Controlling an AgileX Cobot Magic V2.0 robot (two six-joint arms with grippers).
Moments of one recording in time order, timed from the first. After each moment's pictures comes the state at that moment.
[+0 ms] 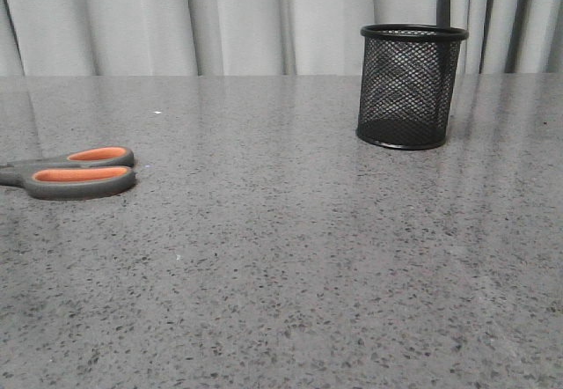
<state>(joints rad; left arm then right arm) -0.11 0.63 -0.82 -0.43 0.86 0.32 0.08 0.74 -0.75 0.42 0.89 -0.13</state>
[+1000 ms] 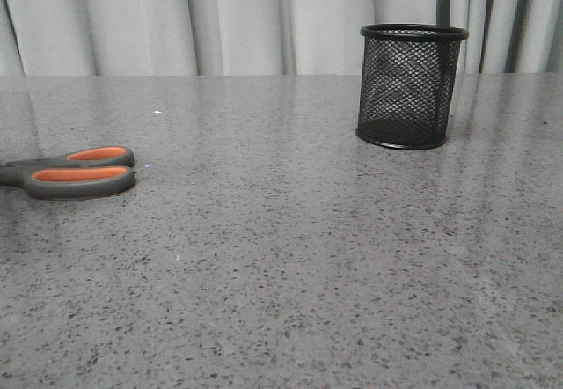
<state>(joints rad) -0.11 1.16 -1.09 -0.39 1.14 0.75 0.08 0.74 -0.77 0.44 0.90 -0.20</state>
